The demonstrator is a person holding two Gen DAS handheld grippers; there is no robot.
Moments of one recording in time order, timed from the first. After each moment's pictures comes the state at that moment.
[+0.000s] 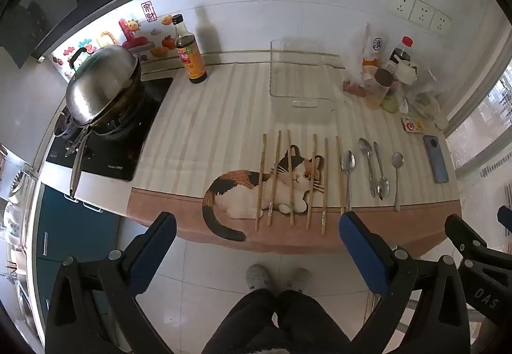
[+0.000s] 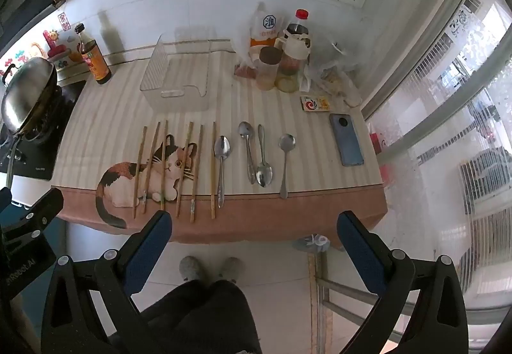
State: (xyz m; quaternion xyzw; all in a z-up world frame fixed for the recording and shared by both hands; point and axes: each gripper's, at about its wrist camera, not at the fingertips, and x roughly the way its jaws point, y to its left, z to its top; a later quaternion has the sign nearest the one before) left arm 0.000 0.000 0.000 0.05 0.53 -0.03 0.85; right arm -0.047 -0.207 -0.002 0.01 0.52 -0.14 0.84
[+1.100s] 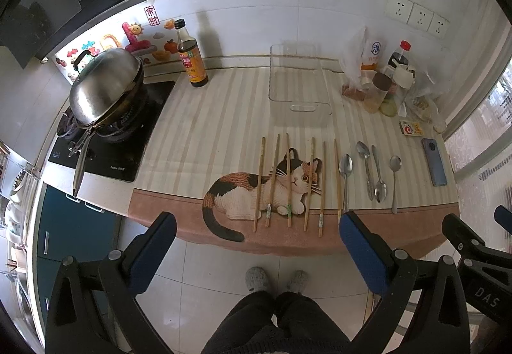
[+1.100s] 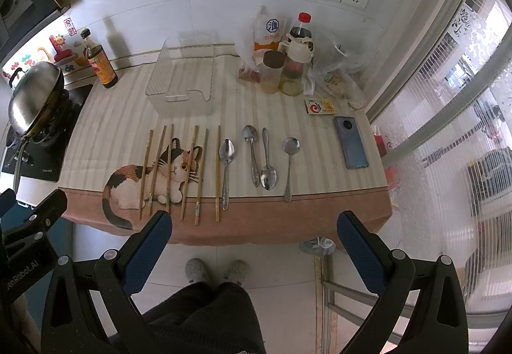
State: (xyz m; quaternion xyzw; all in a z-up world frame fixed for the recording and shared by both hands) left arm 0.003 -0.005 0.006 0.06 0.53 -0.03 0.85; right arm -0.051 -0.202 0.002 0.02 0.52 -0.12 0.85
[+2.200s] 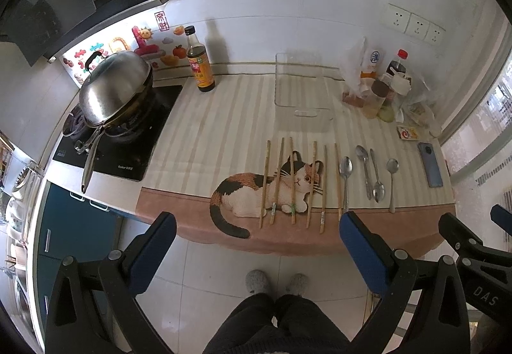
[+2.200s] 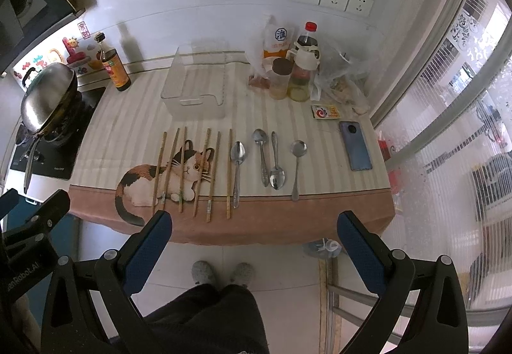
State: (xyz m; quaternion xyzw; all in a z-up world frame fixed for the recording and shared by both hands) left arm -0.021 0.014 0.031 0.05 0.51 -0.03 0.86; right arm -0.074 -0.182 0.020 0.02 0.50 -0.11 0.86
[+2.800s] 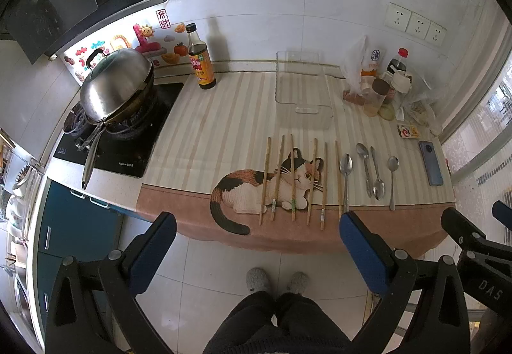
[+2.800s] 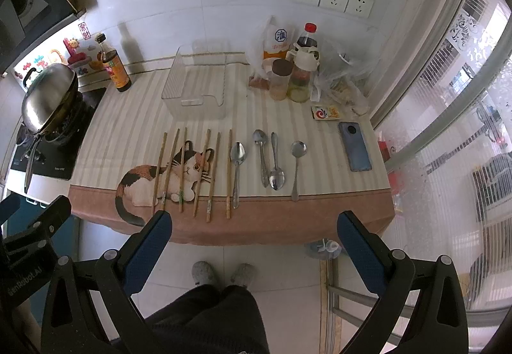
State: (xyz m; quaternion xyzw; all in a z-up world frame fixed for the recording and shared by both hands) left arm -0.024 0.018 0.030 0.05 0.51 -0.03 0.86; right arm -0.075 -0.180 0.020 0.02 0.50 -0.11 0.86
